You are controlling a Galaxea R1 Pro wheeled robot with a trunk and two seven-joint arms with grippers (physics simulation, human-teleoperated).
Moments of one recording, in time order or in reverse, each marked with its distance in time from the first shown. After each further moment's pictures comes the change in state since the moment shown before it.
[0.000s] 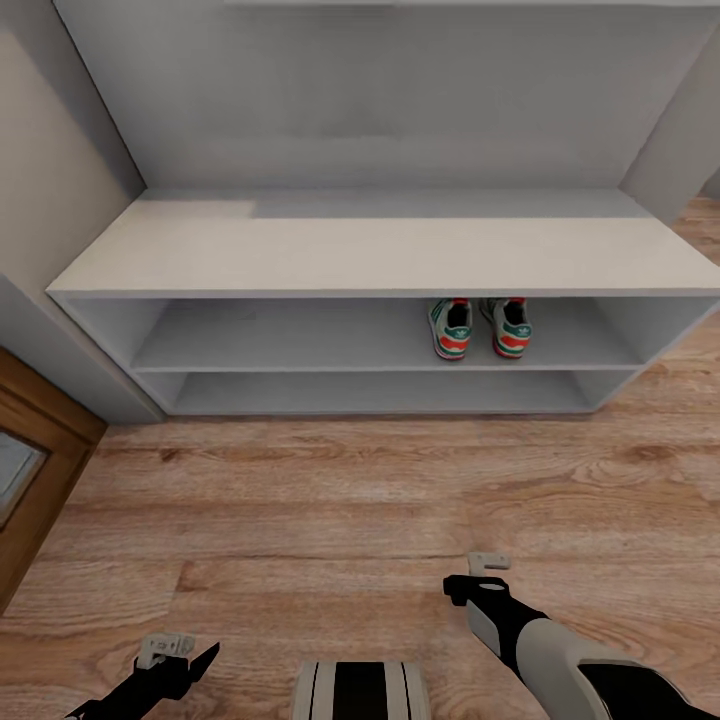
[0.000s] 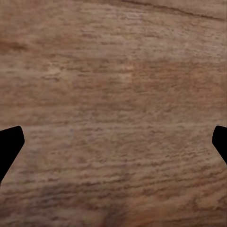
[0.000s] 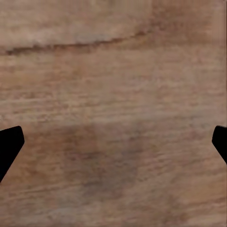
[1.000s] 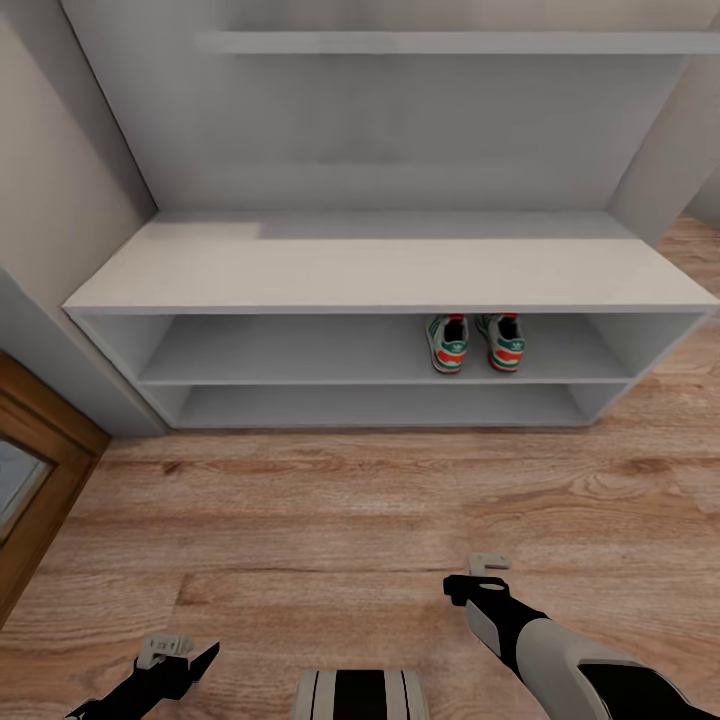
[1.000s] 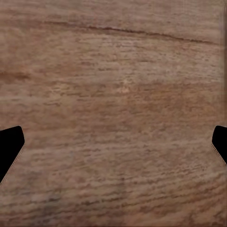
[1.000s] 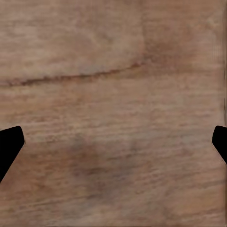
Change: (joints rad) left arm 0.000 0.000 0.000 0.000 0.001 0.000 0.000; right arm 0.000 0.000 0.001 0.000 0.000 0.000 0.000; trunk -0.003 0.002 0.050
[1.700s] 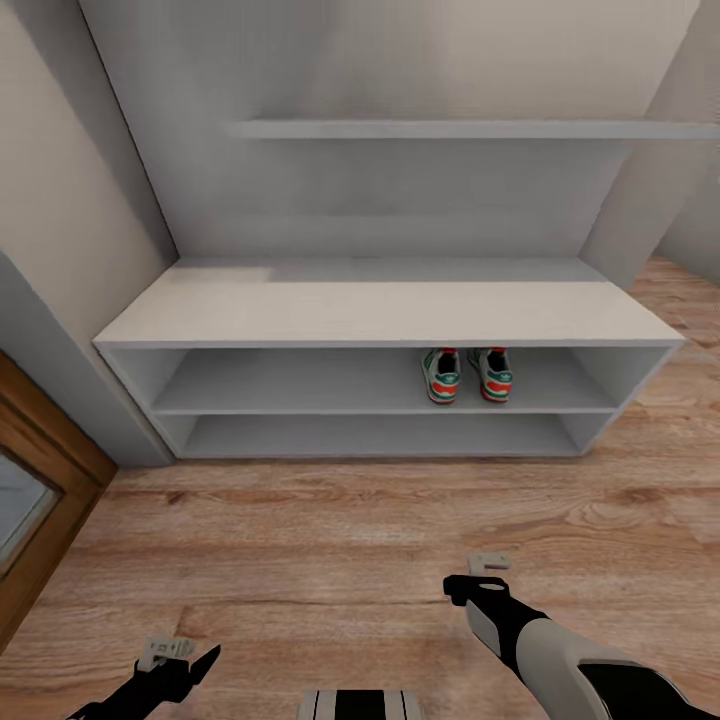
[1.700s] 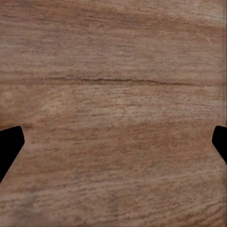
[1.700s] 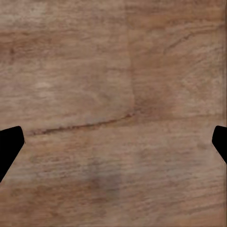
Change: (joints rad) left arm 0.000 0.000 0.000 0.012 0.001 0.000 0.001; right arm 0.000 0.000 0.000 0.000 0.000 0.000 0.000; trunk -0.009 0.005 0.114
